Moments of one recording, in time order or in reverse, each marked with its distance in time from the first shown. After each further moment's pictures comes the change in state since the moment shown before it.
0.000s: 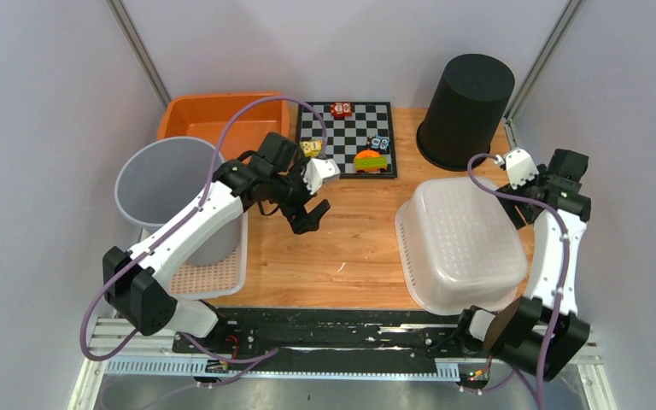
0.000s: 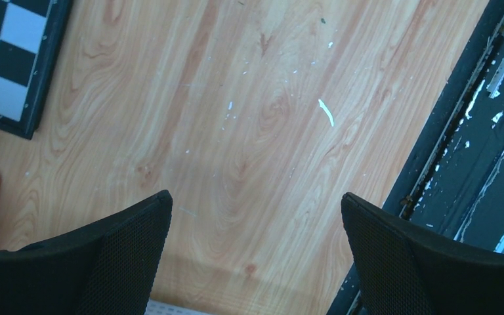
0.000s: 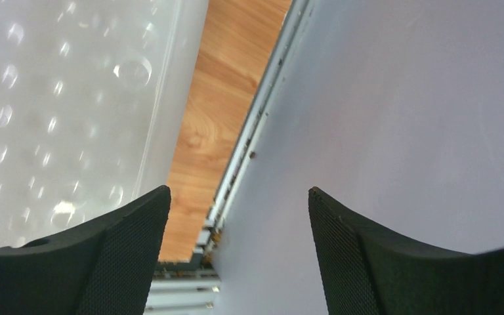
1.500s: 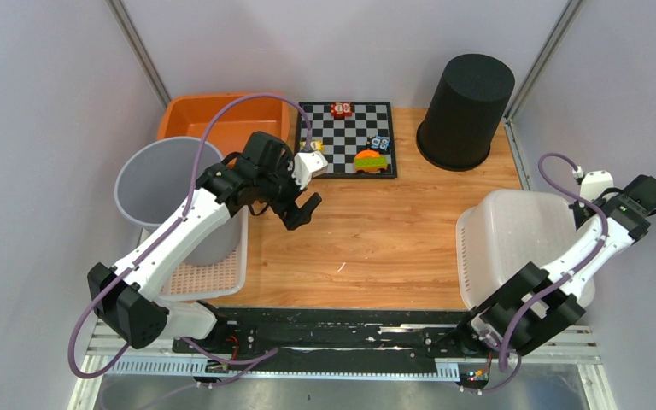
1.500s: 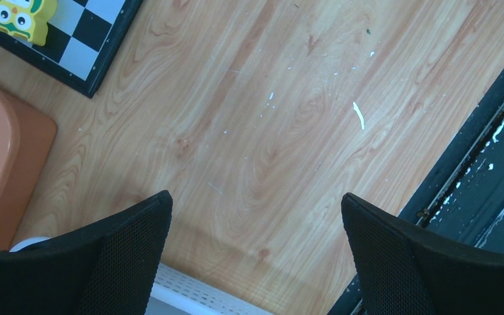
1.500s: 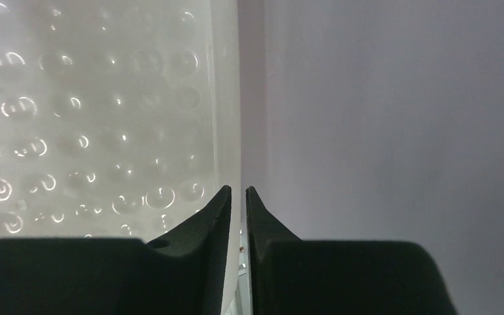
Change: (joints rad) left arm 0.042 -0.100 -0.019 0.012 -0.091 -0.057; right arm -0.467 0.136 0.065 0.027 -0.027 0.081
